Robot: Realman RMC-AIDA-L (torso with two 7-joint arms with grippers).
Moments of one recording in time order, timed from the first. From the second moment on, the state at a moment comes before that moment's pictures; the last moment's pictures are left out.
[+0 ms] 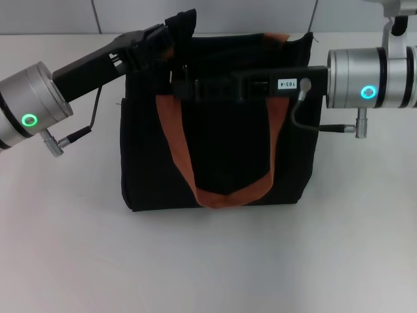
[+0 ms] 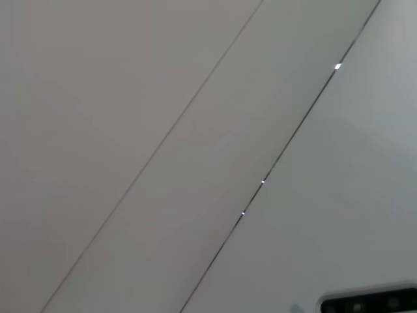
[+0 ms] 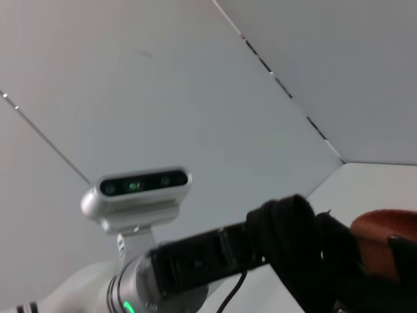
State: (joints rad) left arm -0.58 -2.07 0.93 0.45 1.31 1.53 -1.56; right arm 0.82 2.09 -0.89 -0.48 -1.76 -1.49 1.86
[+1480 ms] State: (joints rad) left arm -0.62 -2.08 0.93 0.49 1.31 1.59 -1.56; right arm 0.68 2.08 -0.89 -0.47 -1.57 -1.52 1.72
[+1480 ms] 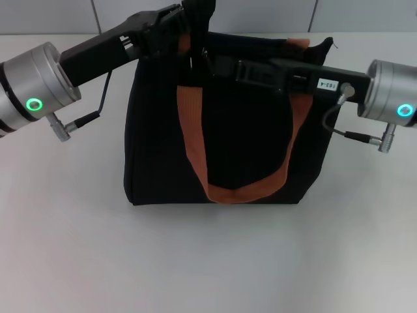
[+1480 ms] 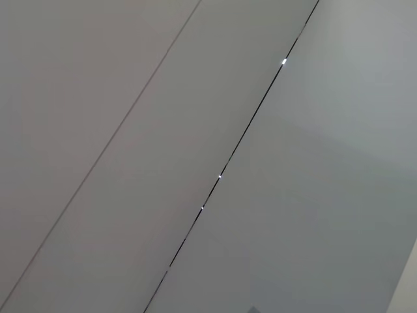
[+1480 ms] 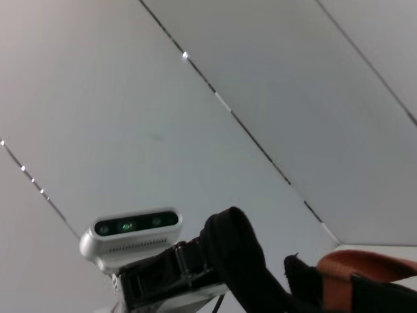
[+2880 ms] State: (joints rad) left arm -0.62 -2.08 0.93 0.48 1.30 1.57 -1.54; right arm 0.72 2.08 -0.94 -0.45 -1.57 -1.53 1.72
